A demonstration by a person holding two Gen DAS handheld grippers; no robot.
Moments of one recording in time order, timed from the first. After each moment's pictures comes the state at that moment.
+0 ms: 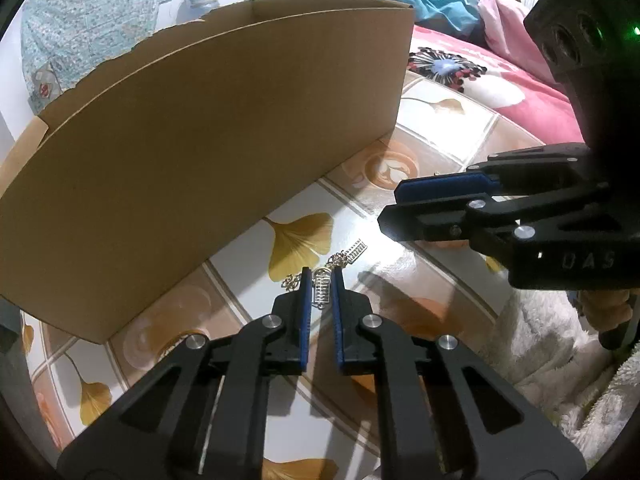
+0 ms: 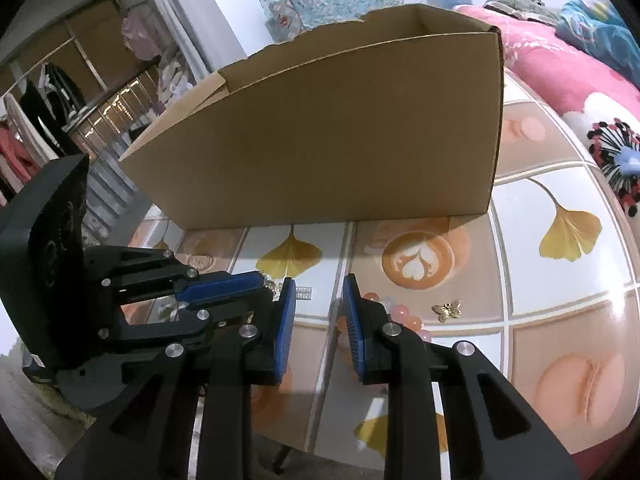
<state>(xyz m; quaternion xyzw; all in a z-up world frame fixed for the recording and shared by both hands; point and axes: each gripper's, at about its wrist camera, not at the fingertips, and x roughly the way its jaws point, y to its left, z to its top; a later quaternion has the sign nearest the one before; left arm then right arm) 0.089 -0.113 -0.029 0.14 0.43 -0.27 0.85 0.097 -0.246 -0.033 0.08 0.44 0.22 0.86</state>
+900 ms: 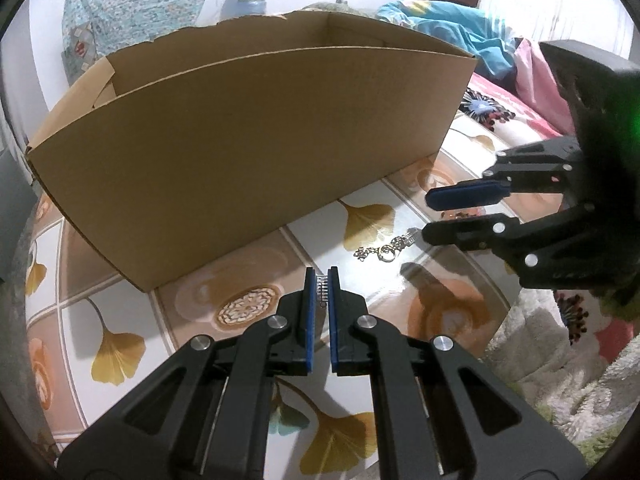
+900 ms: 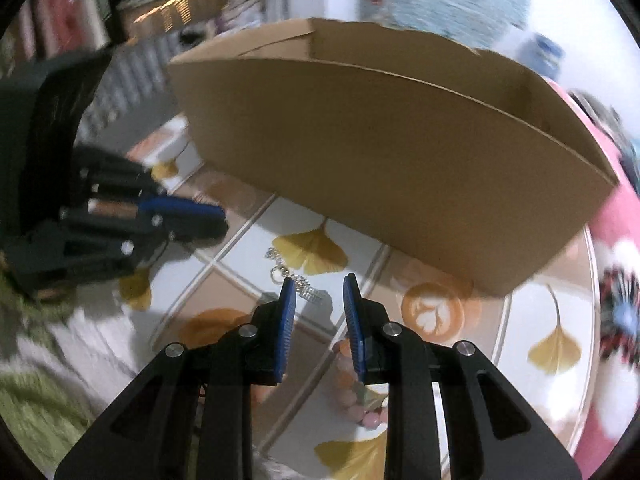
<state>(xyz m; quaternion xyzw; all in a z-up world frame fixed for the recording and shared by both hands) 0.085 -0.055 -0.023 0.06 0.43 -0.24 0.87 0.105 -0.198 -0.023 -0.15 0.43 0.31 0.84</state>
